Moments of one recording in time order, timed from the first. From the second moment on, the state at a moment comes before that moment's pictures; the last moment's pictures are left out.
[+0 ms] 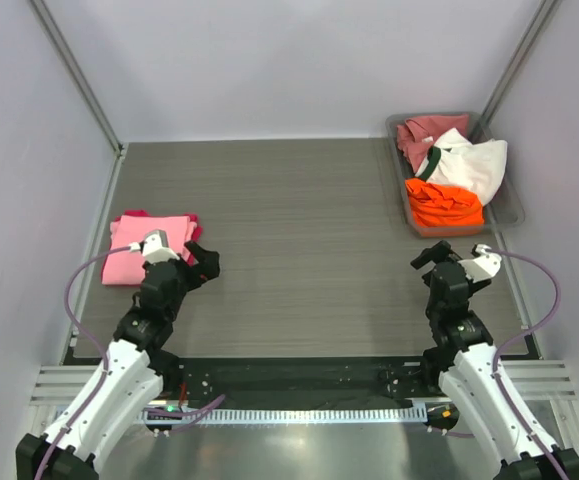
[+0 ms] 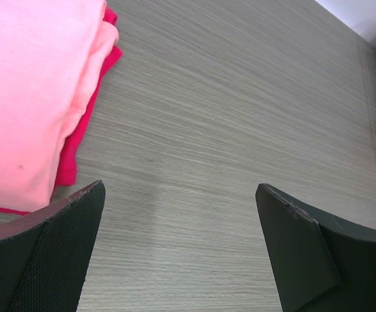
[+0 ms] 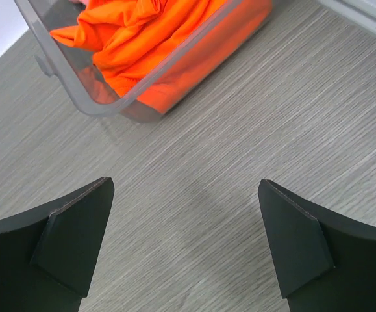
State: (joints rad) left arm -0.35 0.55 0.32 -0.12 -0.26 -0.64; right arm 0.19 0.50 0.25 -0.14 0.62 0.66
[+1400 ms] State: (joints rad) left arm -0.35 0.74 0.34 -0.06 -0.10 -0.64; right arm -0.09 1.80 1.36 -0.47 0.51 0.73
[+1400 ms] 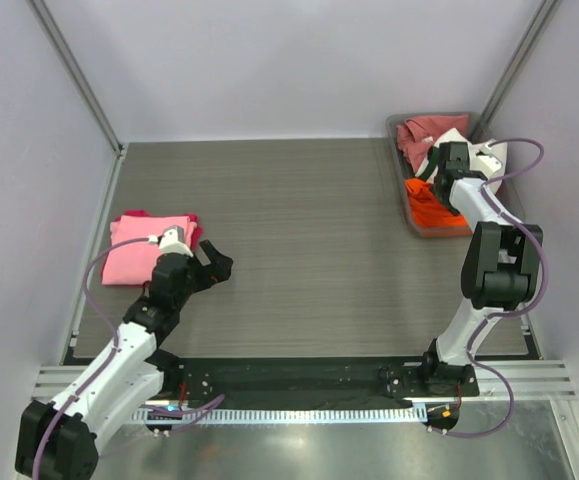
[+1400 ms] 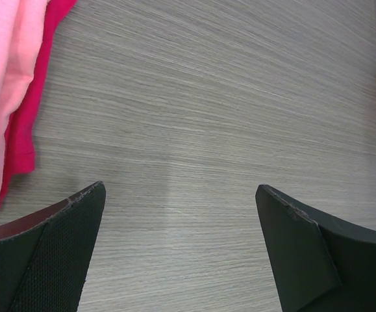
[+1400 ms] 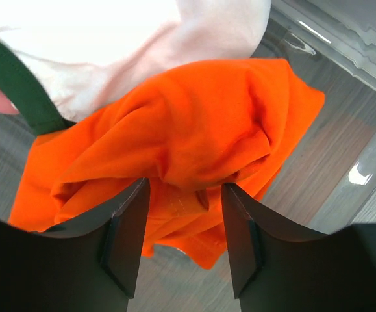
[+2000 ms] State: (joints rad) left arm -0.35 0.76 0.34 -0.06 -0.10 -0.64; right arm 0.02 1.50 1.37 -0.44 0.61 0.64
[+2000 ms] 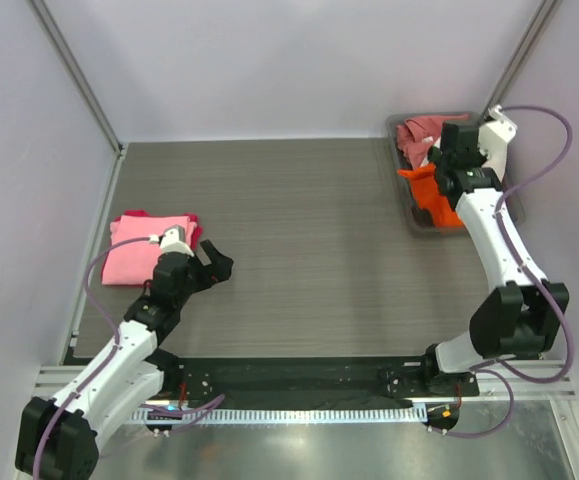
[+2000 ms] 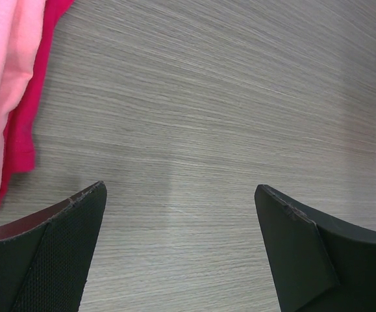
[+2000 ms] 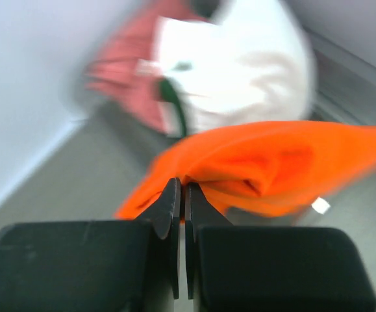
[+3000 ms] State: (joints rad) left arm -0.36 0.73 0.34 -0.06 -0.09 -0.64; right arm 0.51 1.32 1.02 -0.39 0.05 0.57
